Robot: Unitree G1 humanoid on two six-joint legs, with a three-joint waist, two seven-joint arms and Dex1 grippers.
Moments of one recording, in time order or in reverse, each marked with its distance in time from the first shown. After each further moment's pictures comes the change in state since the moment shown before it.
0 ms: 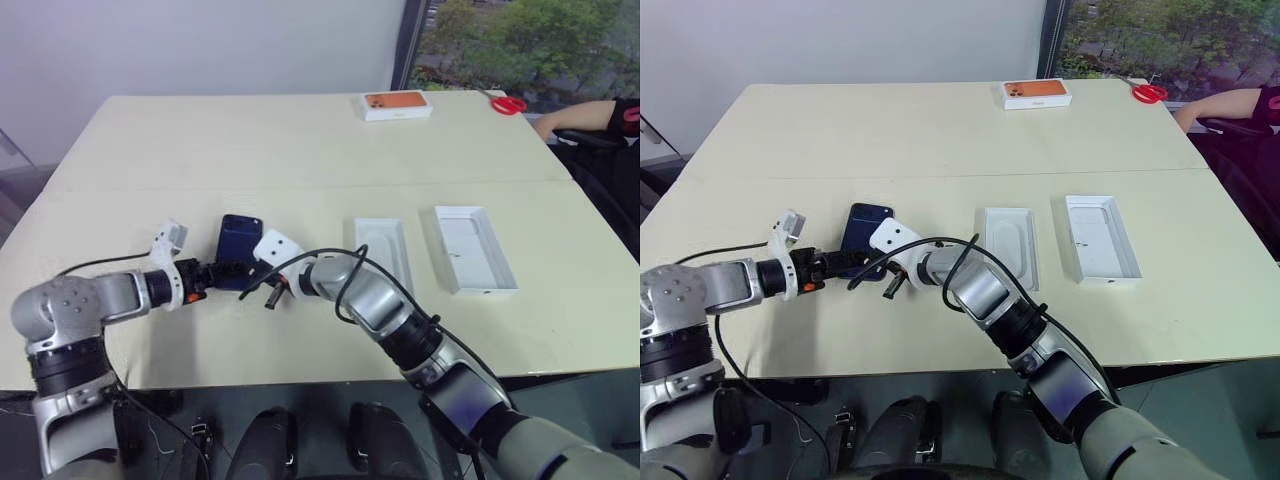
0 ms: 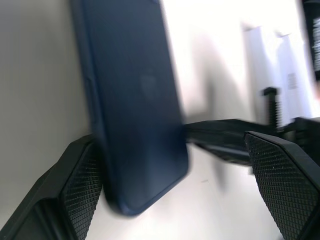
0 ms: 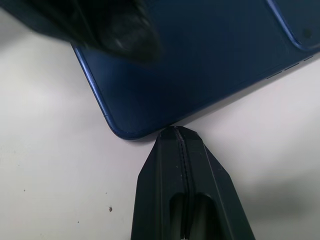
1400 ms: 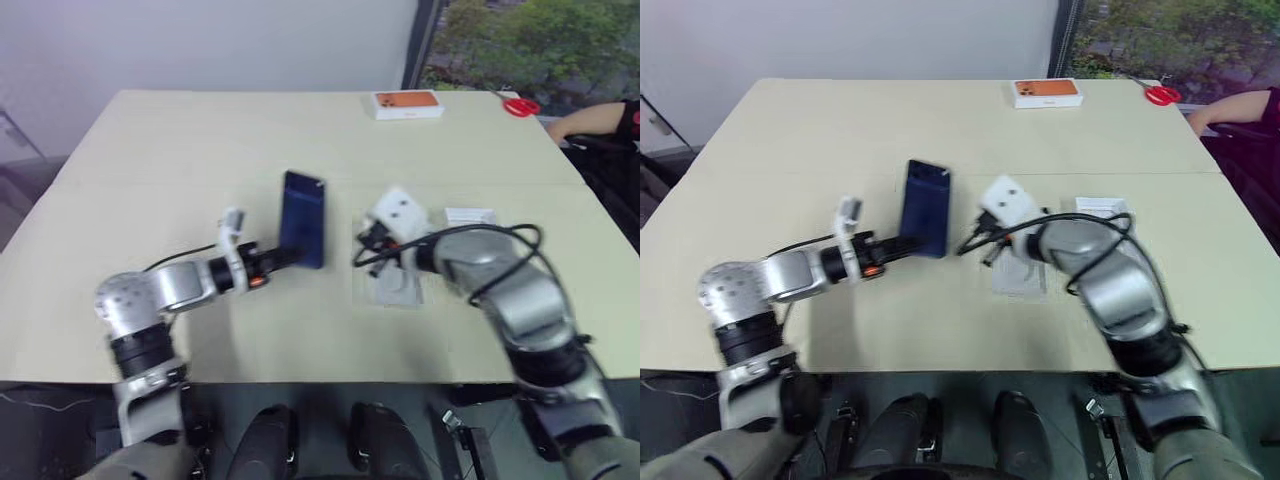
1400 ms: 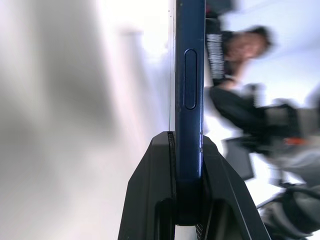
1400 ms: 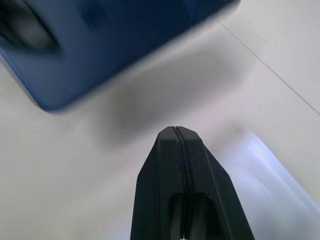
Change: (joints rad) left arm -0.177 -0.501 0.086 -0.033 -0.341 0.026 0.451; right arm 0.204 -0.599 -0.404 -0.655 0.093 0.298 0.139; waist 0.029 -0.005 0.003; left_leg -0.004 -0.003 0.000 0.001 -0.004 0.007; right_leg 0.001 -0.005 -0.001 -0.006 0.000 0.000
